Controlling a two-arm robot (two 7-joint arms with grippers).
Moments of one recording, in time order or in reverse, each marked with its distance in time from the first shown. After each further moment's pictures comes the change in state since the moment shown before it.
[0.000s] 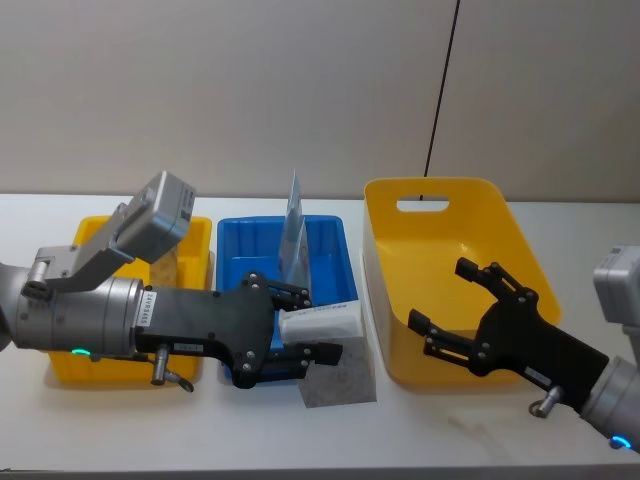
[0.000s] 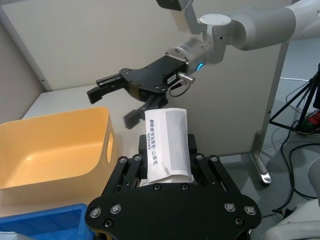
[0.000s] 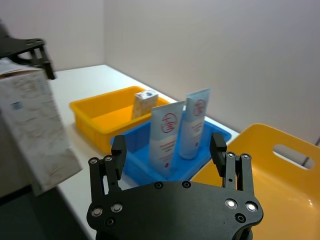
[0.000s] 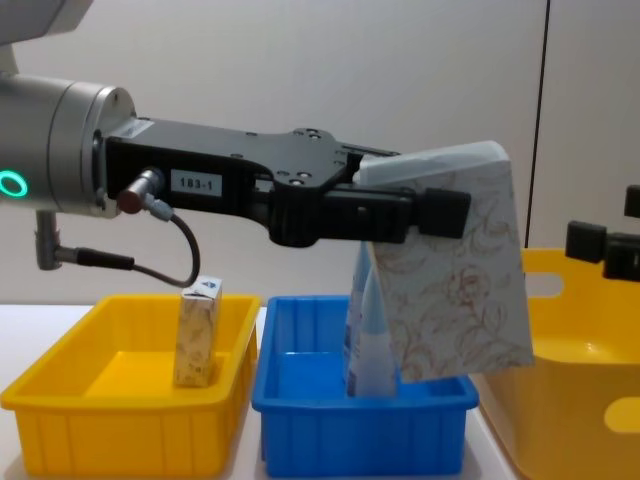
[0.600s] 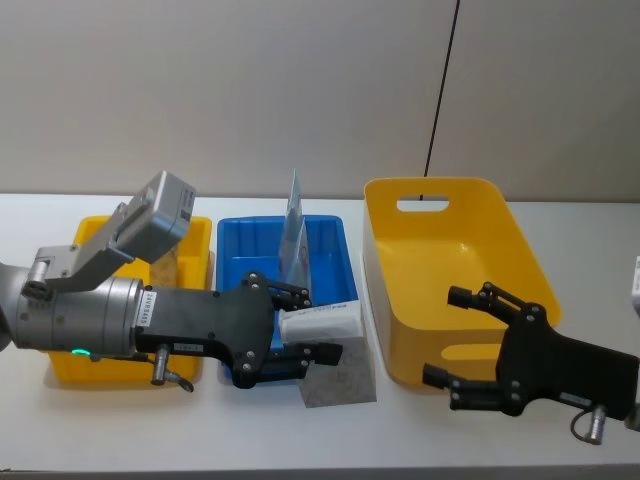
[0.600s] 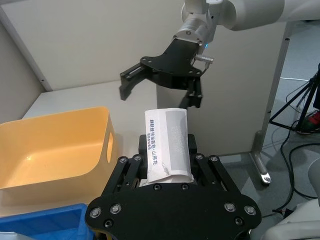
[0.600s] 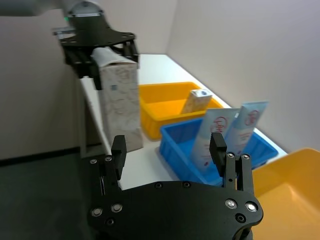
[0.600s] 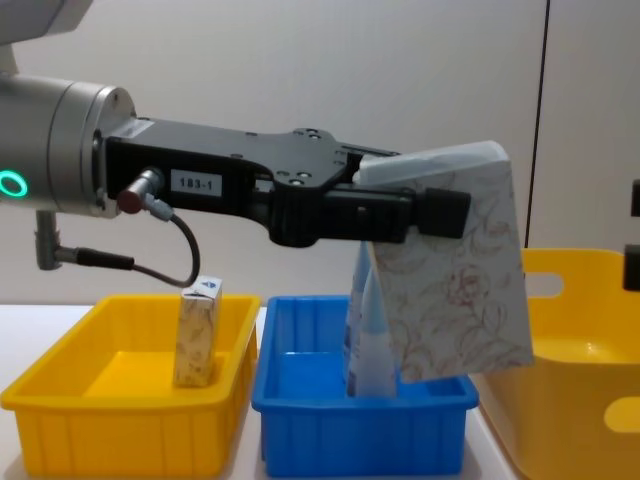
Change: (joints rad) left arm 0.000 0.000 0.000 0.000 0.000 0.000 0.000; right arm 0.037 0.175 0.002 -0.006 0.092 -0.033 0.288
